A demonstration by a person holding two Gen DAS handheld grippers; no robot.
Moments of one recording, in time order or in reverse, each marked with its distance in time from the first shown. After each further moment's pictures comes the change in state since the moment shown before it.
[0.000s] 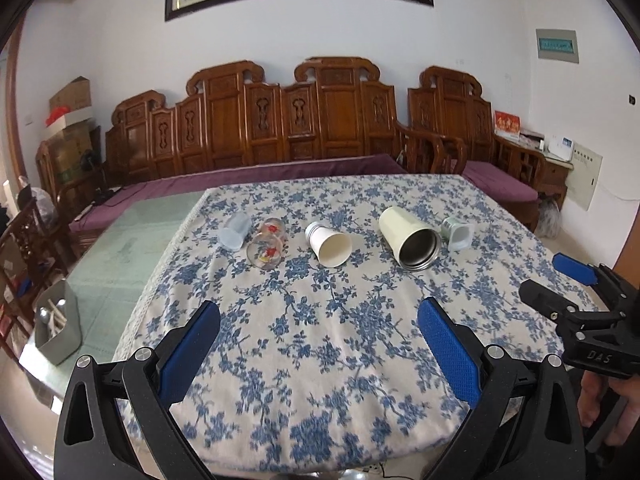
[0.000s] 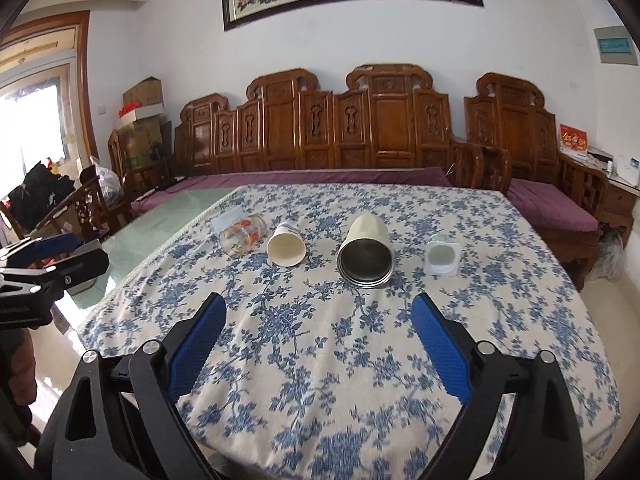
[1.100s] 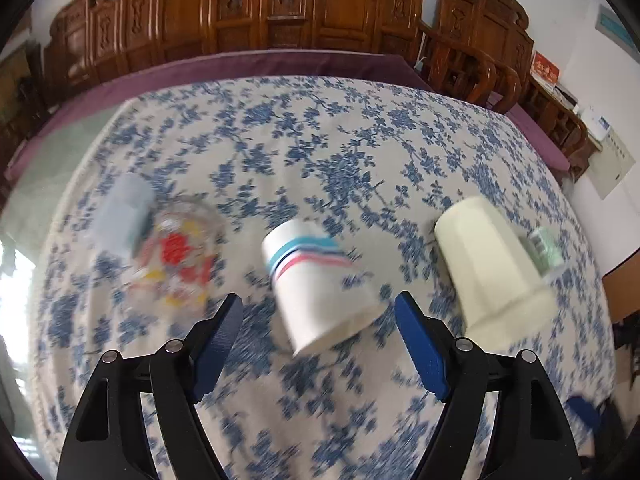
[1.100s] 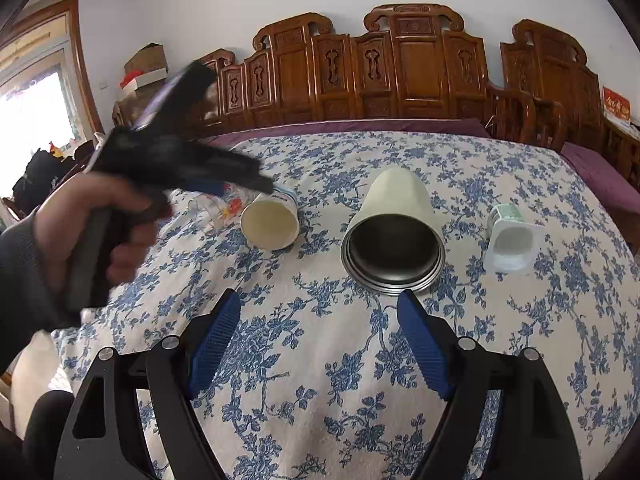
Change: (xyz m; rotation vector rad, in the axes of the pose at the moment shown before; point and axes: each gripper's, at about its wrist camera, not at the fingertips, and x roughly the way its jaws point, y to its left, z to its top) left arm 0.330 0.009 0.090 -0.096 0.449 -0.122; right arm 0.162 -0.034 0.008 0.026 0.173 0.115
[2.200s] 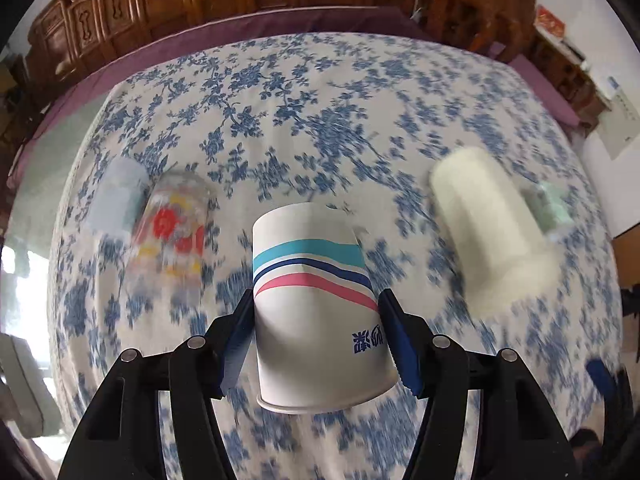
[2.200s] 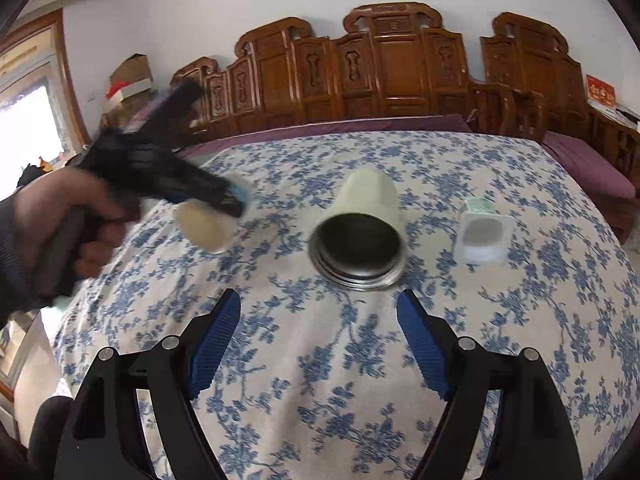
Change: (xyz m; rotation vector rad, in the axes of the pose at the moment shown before) left arm -0.011 -0.019 -0.010 0.079 0.170 0.044; right arm -0.018 -0.024 -0.003 0.050 -0.009 -0.054
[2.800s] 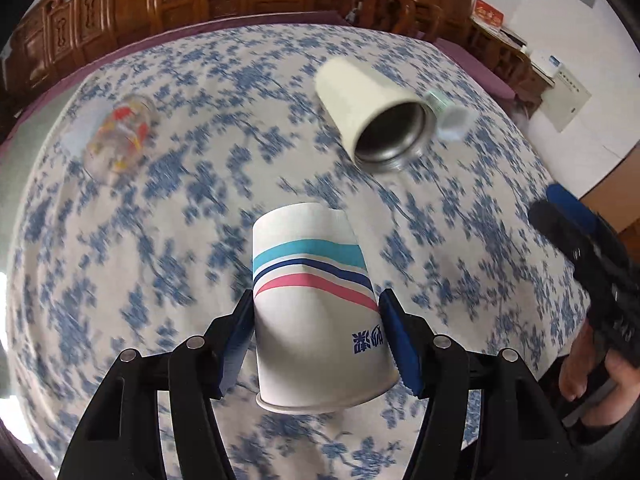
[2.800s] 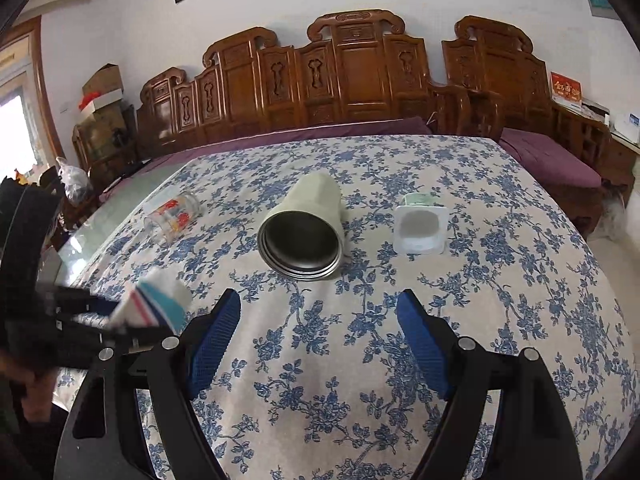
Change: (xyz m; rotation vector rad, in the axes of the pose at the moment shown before) left arm -0.022 -0.061 -0.136 0.074 -0.058 -0.157; right arm -0.033 -0.027 -0.009 0.038 -0.028 -0.105
